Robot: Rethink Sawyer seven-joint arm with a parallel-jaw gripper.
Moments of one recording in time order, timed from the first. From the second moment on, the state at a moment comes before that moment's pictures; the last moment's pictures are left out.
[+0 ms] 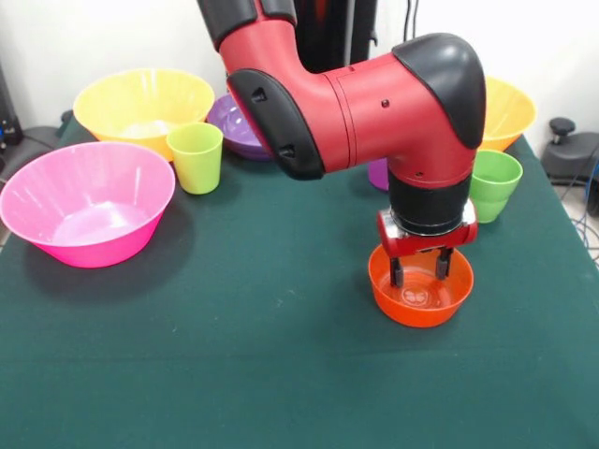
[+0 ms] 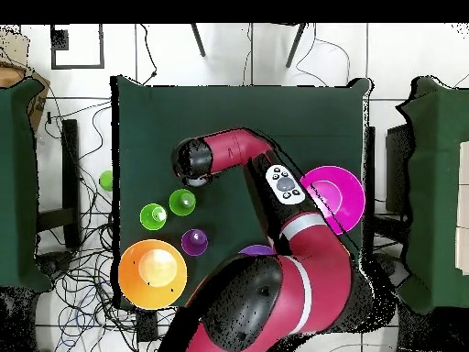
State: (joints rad) arm -0.41 -0.29 0.57 1.31 -0.61 0.80 1.90
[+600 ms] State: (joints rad) arm -0.43 -0.27 0.60 1.30 -0.61 0.84 1.84
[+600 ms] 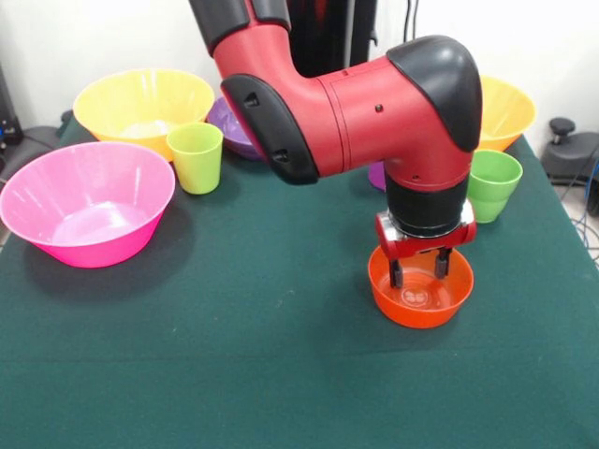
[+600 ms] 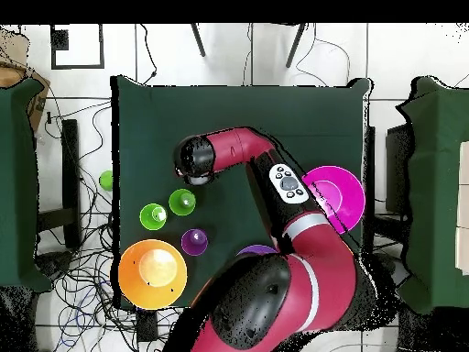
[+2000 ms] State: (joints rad) arm -0.49 -0.20 0.69 1.16 -0.61 1.03 1.48
